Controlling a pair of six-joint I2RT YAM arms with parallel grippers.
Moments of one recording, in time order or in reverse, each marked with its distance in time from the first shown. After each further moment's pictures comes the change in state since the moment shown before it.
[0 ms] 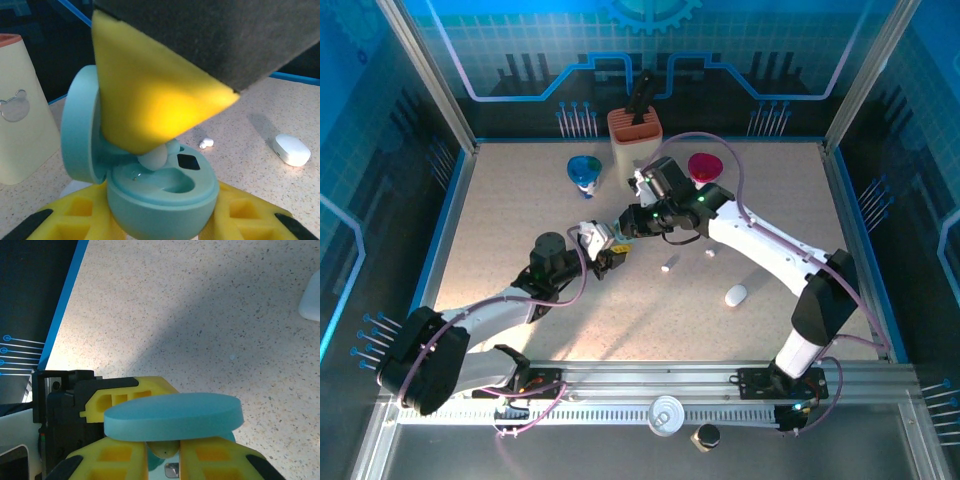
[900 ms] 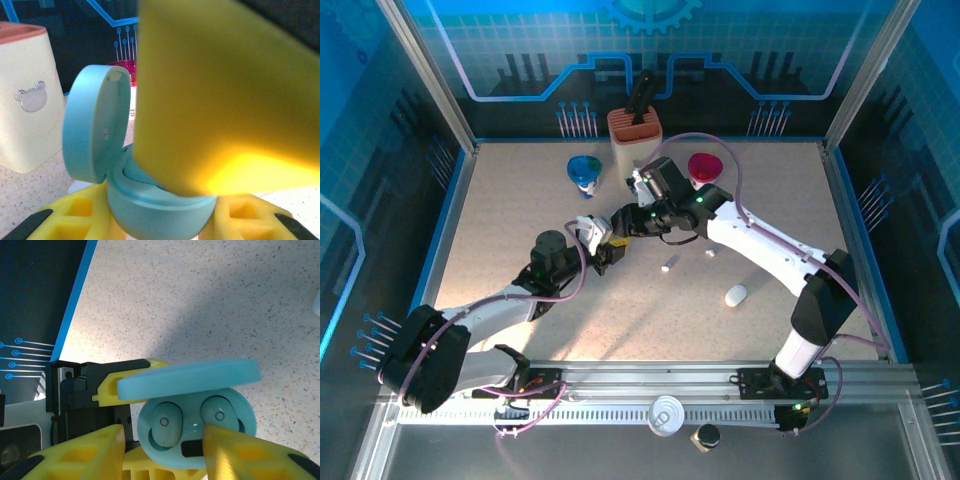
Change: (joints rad) left arm -0.001 0.009 0.016 0.013 -0.067 -0.080; right arm 0.006 -0.010 0.000 0.018 -0.007 0.031
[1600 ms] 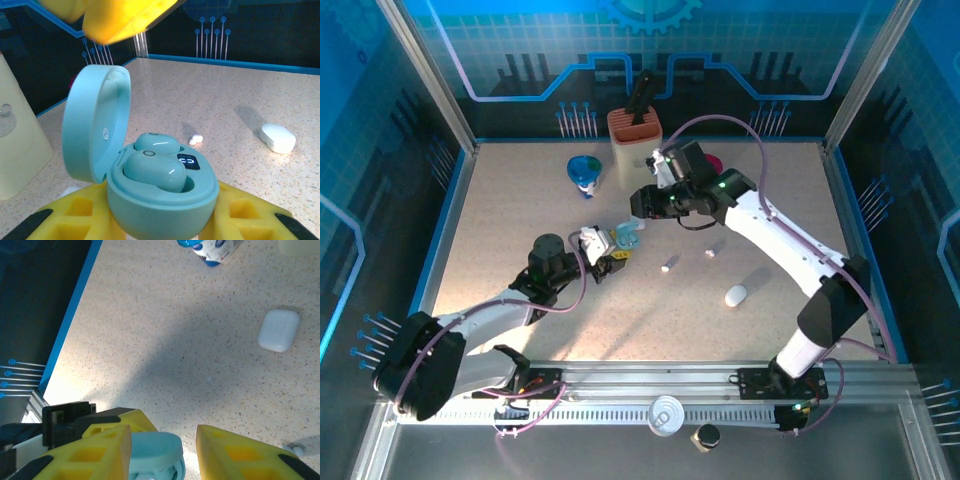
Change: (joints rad) left arm 0.000 -0.042 -0.026 -0.042 0.133 0.160; right arm -0.104 -0.011 0.078 -0.085 0.001 -0.089
